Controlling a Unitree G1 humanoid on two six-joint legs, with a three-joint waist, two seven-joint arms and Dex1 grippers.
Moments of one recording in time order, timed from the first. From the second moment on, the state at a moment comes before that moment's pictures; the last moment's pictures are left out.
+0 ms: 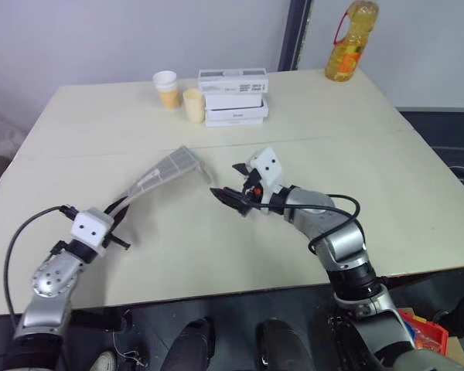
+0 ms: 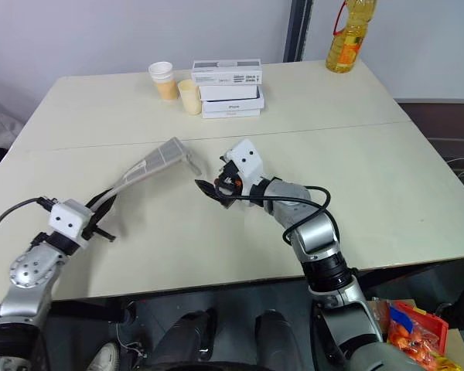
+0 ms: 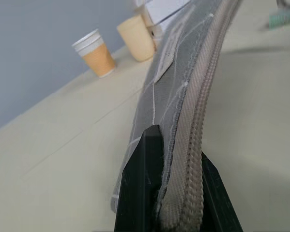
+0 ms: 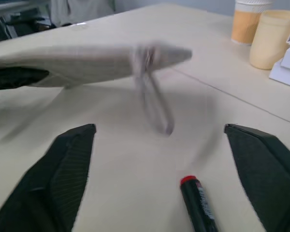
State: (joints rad) left arm -0.01 0.56 0.15 0.13 -0.18 -0.37 -0.43; right arm -0.56 -0.24 0.19 -0.14 0.21 0.61 0.58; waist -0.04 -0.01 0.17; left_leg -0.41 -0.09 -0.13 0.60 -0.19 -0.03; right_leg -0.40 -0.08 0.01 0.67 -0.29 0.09
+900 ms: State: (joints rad) left arm -0.08 0.43 0.09 0.04 -0.09 -0.27 -0.43; right arm -0.63 -0.16 0.18 -0.02 0.16 0.63 0.42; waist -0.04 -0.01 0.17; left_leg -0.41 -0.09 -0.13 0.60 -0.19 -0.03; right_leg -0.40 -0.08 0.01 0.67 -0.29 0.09
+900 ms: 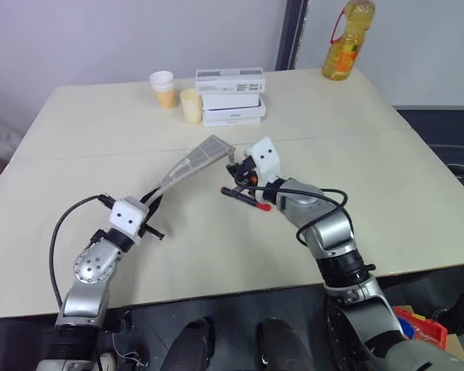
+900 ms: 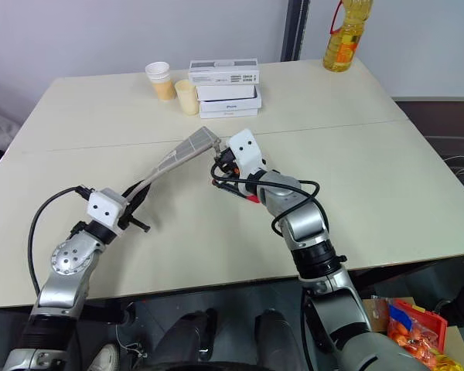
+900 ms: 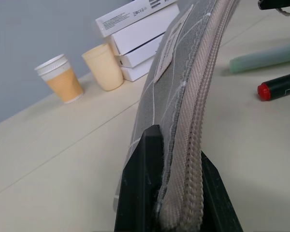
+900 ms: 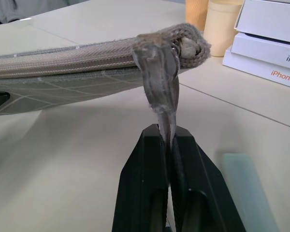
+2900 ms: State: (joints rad) left arm -0.10 0.31 0.02 -0.06 -0.03 -0.11 -0.34; right arm -0.64 -0.07 0.11 -0.15 0.19 0.90 0.39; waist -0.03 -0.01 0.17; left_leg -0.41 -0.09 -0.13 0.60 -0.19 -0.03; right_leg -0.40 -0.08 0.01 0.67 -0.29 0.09
